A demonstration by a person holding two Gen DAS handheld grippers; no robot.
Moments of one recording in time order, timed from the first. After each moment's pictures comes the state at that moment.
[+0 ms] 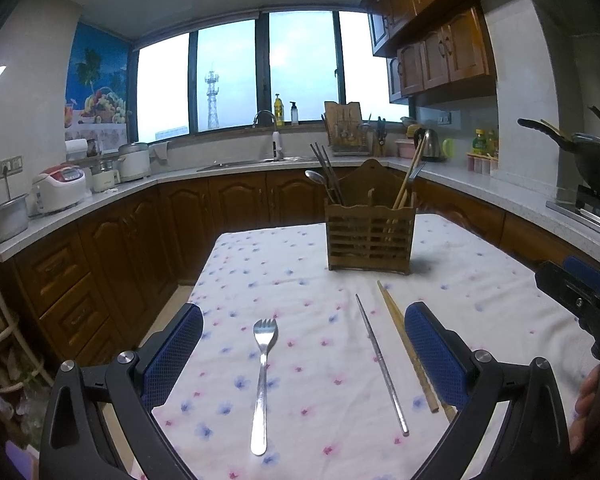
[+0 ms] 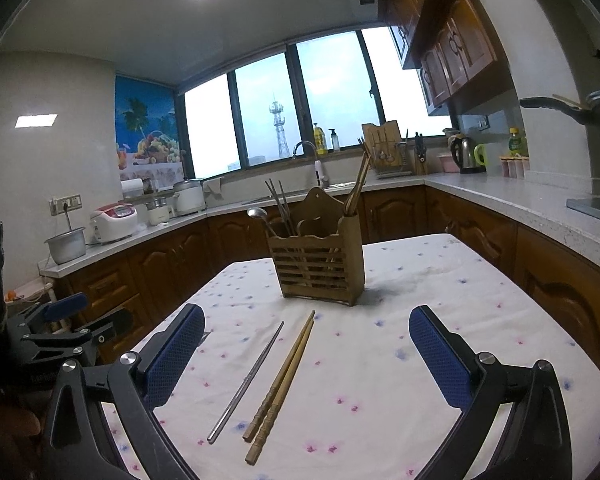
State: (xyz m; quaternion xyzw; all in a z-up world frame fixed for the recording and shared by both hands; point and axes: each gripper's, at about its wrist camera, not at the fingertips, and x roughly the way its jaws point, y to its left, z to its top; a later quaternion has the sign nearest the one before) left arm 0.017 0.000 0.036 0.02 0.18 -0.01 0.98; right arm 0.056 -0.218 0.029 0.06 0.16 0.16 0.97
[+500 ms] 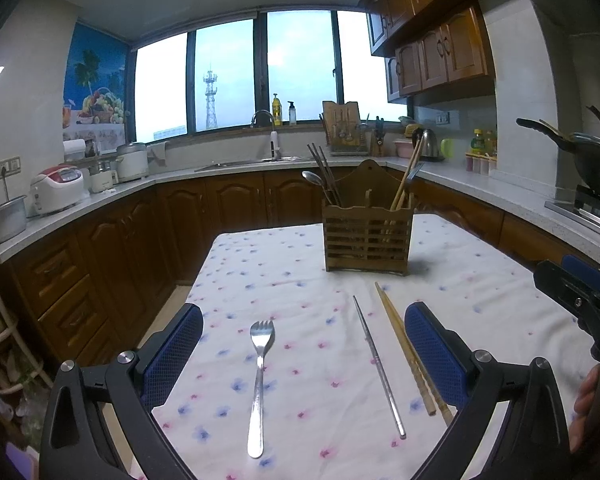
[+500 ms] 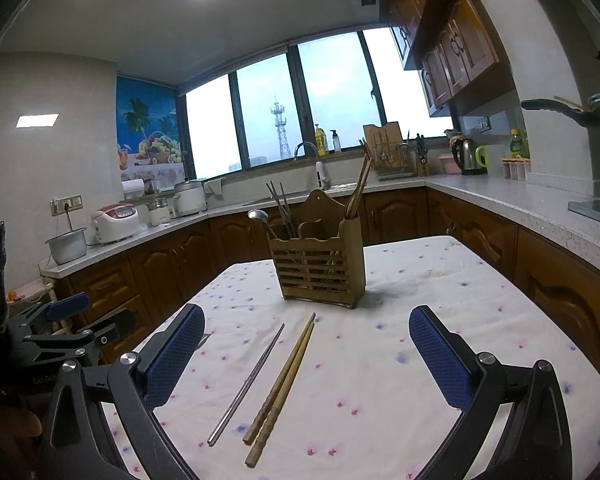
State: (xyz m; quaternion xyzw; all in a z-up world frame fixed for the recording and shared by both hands) left arm 0.018 -0.004 0.036 0.02 0.18 -0.02 0.98; right arm 0.057 -0.216 0.029 0.06 0.16 0.16 0.97
